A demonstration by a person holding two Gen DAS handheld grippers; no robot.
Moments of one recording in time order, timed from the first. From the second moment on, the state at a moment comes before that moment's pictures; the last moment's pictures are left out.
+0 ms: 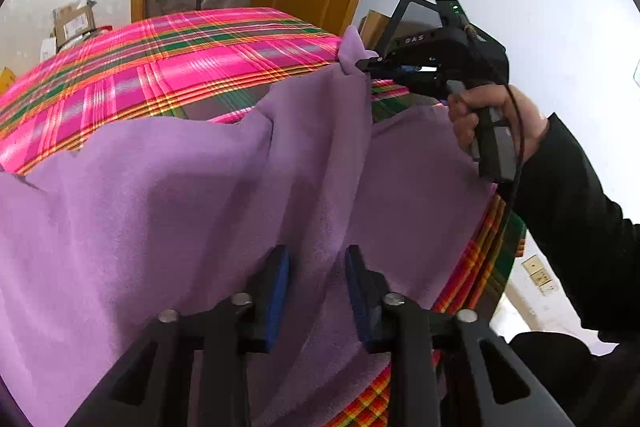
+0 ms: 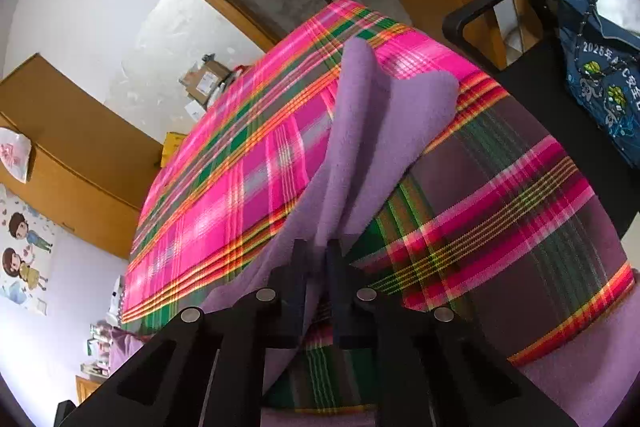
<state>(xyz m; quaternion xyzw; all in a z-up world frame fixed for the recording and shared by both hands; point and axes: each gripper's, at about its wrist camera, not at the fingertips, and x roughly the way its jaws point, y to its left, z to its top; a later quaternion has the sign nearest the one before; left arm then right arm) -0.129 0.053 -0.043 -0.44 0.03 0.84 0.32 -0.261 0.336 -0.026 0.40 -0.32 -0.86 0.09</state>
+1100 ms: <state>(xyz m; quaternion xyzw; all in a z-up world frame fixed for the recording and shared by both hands) -0.102 0.035 -0.016 -0.42 0.00 0.81 0.41 -0.103 0.381 0.030 0.29 -0.35 -0.88 0.08</state>
